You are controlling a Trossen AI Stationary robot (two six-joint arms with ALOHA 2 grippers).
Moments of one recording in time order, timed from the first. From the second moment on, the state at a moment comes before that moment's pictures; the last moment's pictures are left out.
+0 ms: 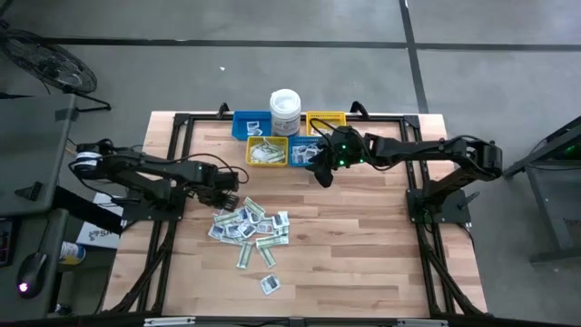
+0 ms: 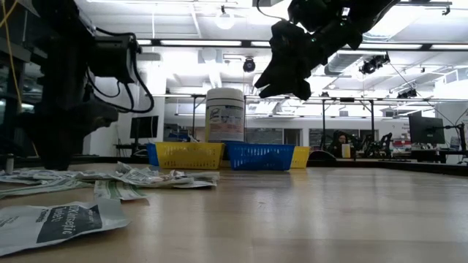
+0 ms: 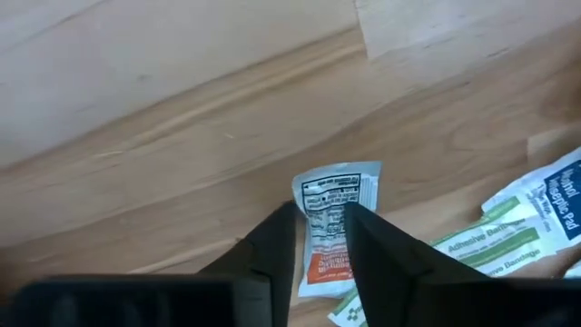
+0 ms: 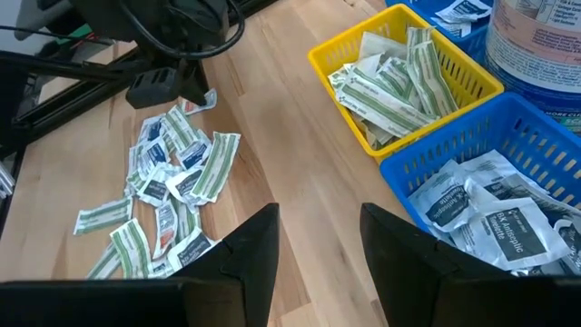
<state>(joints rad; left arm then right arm) 0.08 1.31 0.54 -0.72 0.08 -1.14 -0.29 1.47 0.92 -0.04 -0.17 0.33</state>
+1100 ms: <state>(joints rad) 0.08 1.20 0.94 -0.44 -0.48 -0.83 -0.20 1.47 0.92 0.18 -0.11 0.32</state>
